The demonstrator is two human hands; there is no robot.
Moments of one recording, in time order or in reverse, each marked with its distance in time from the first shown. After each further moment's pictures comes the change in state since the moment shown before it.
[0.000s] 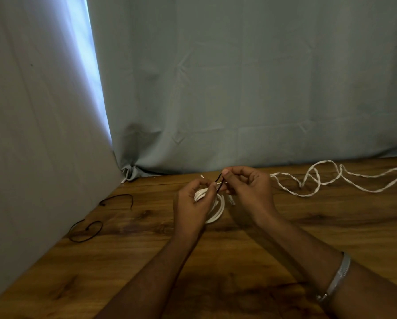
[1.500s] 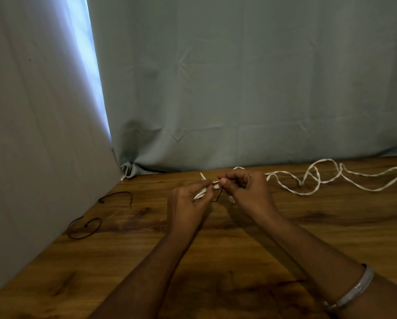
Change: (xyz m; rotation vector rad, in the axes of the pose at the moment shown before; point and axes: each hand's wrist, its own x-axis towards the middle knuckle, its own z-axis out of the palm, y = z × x) left_hand 0.007 -0.012 -0.015 0.327 -0.029 0.210; right_hand 0.003 0.007 -0.009 -0.360 -0.136 -0.110
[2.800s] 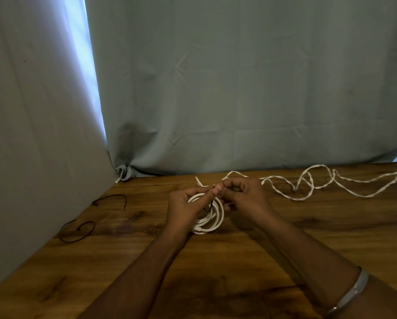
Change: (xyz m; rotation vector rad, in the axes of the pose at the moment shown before) left_hand -0.001 0.021 0.007 -0.596 -0.127 -0.420; right_hand -0.003 -0.004 -0.013 0.159 -0.102 0.198
